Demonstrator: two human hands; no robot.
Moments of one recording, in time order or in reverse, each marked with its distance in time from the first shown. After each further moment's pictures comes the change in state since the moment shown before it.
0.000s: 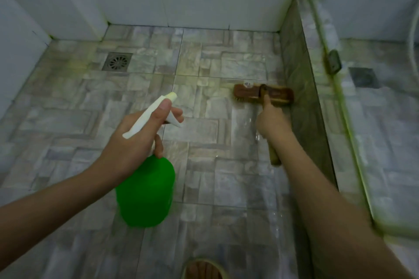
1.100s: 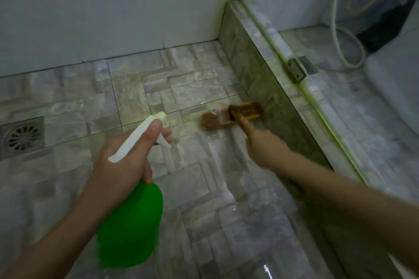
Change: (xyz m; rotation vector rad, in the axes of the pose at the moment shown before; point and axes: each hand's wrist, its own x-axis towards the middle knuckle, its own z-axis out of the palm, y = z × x) left_hand 0.182 -0.015 -0.017 0.034 -0.353 -0.023; right_hand 0.011 -0.020 -0.022 -0.266 -0.081 0.090
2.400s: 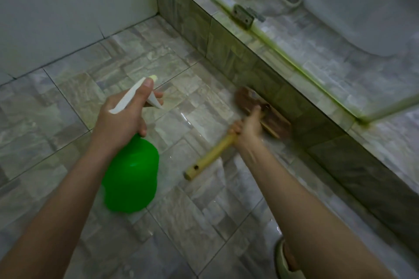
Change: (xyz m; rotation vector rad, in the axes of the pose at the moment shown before) left_hand 0.059 -0.008 0.022 0.121 -0.224 0.180; right_hand -0.013 -0.022 0.086 2.393 0.599 0.947
